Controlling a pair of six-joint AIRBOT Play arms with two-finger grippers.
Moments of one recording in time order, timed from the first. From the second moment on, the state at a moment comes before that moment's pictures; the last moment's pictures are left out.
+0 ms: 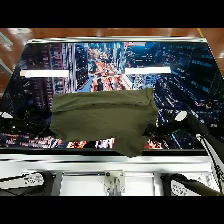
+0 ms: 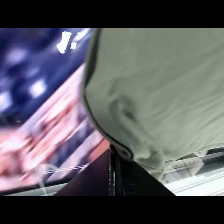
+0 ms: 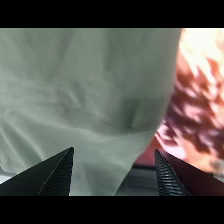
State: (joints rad) left arm 0.51 -1.43 0.77 1.01 -1.26 -1.14; right arm -0.01 -1.30 0.64 -1.03 1.10 1.57
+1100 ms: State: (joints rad) left arm 0.51 -1.35 0.91 0.84 -1.22 -1.04; right arm 0.06 -1.17 0.82 -0.98 0.94 1.56
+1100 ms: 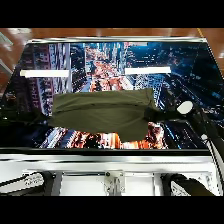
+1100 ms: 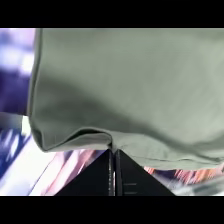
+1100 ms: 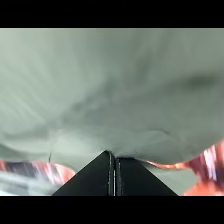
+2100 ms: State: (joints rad) left arm 0.36 -1.77 1.39 0.79 -1.07 -1.27; right arm 0.01 -1.77 1.39 -0.99 0.73 1.58
